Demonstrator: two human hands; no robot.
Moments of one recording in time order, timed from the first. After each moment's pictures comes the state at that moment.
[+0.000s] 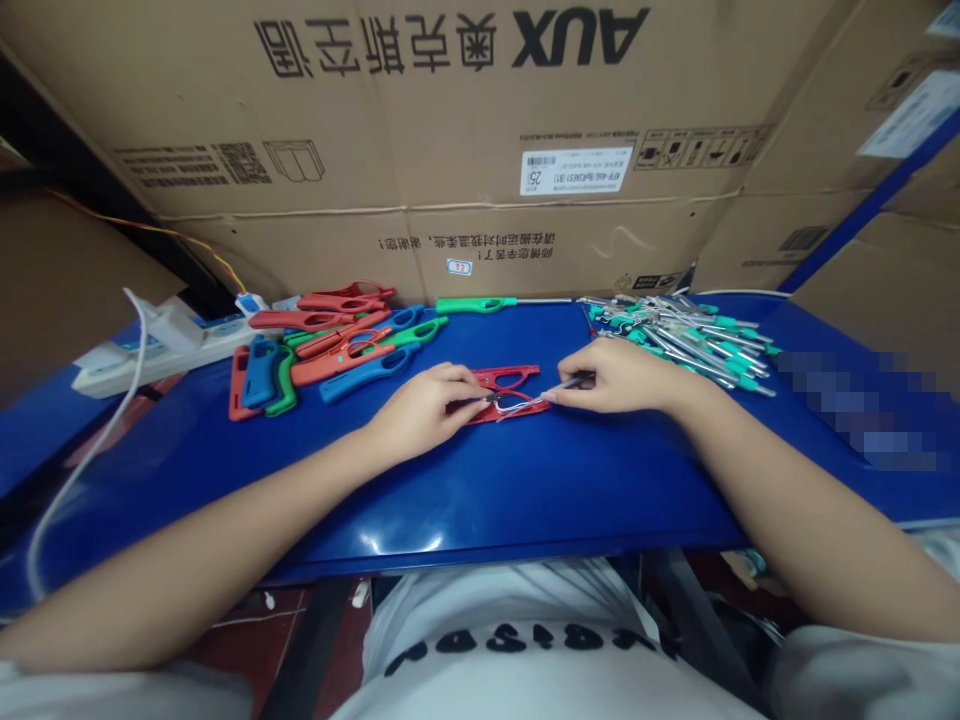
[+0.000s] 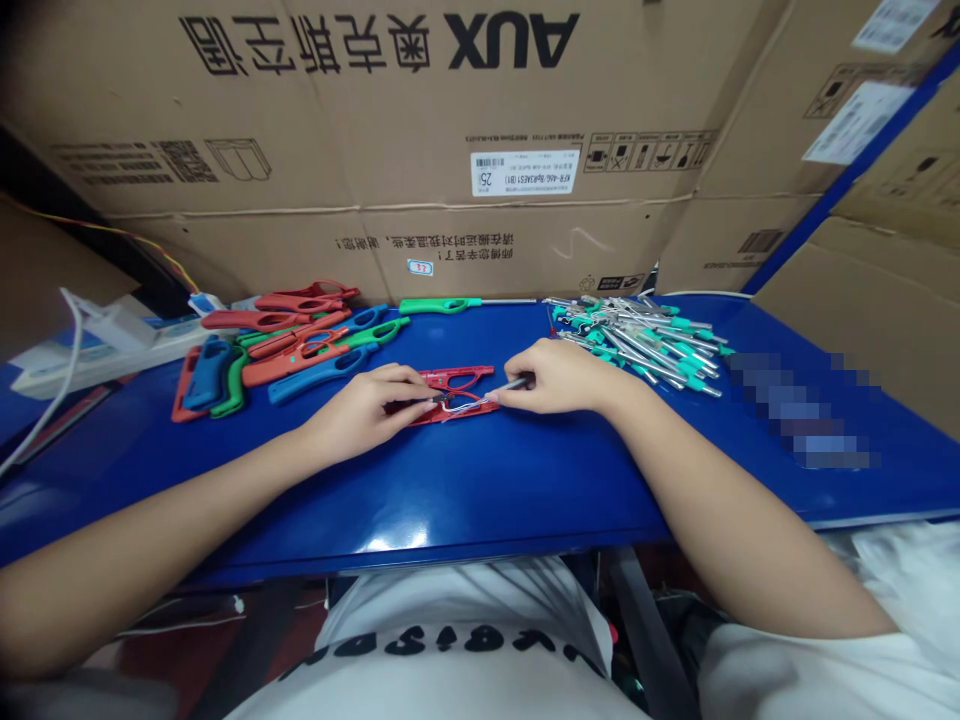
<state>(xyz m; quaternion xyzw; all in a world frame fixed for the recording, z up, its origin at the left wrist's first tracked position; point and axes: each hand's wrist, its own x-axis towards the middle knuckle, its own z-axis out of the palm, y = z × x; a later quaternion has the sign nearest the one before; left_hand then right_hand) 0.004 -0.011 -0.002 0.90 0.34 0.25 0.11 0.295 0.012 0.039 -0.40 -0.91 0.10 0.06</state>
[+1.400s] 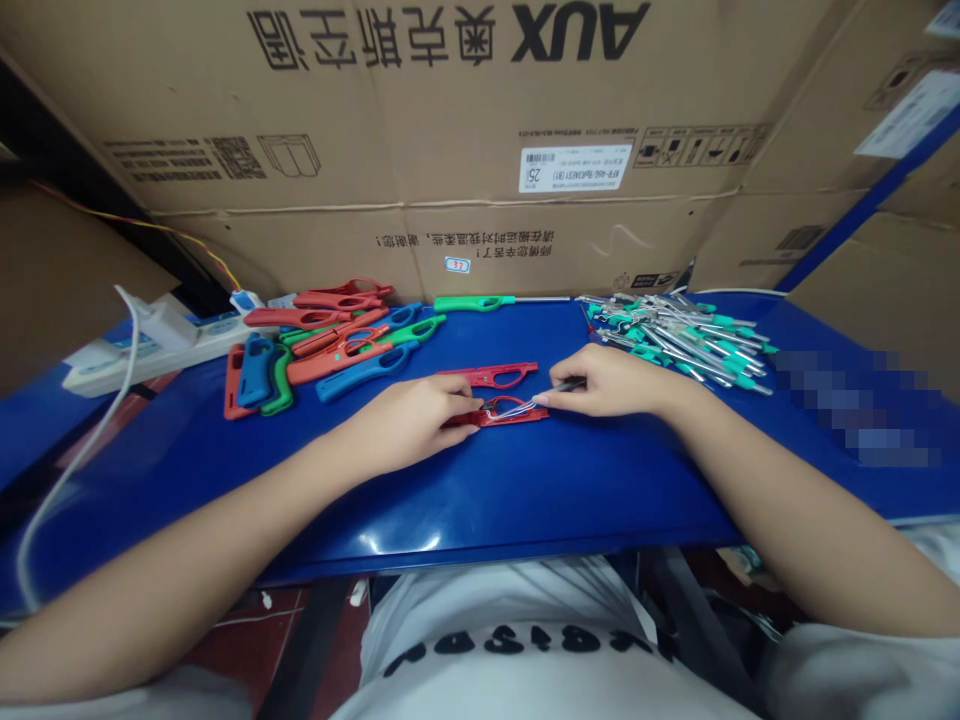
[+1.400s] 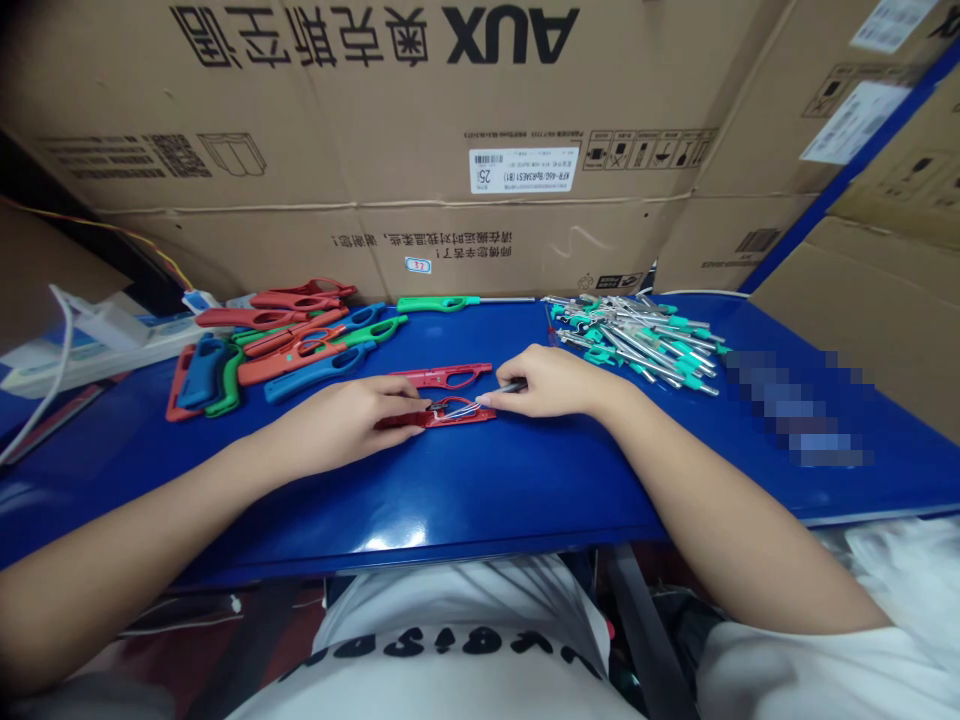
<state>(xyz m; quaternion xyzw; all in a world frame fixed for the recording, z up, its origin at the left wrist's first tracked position) -0.002 -0.030 0.026 0.93 0.36 0.08 0.06 0.289 0.010 0.032 -0.38 -0.91 0.17 0.07</state>
